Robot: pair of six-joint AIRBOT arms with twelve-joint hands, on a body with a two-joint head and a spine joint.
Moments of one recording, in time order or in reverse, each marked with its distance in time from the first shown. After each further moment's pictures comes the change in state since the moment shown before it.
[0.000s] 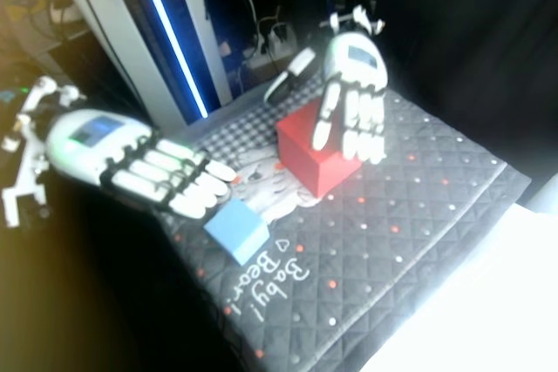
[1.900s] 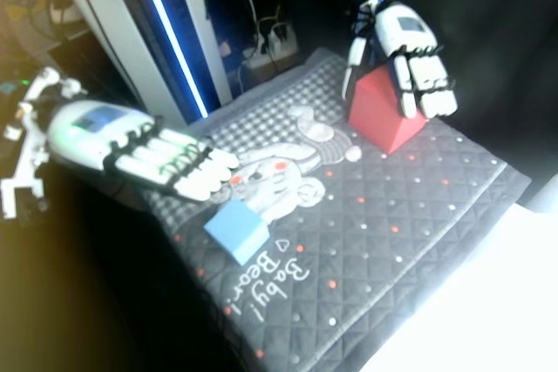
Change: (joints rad) left arm 0.140 0.105 -0.014 -0.270 0.049 0.233; right arm 0.010 0.014 -0.063 -0.004 0.008 -0.175
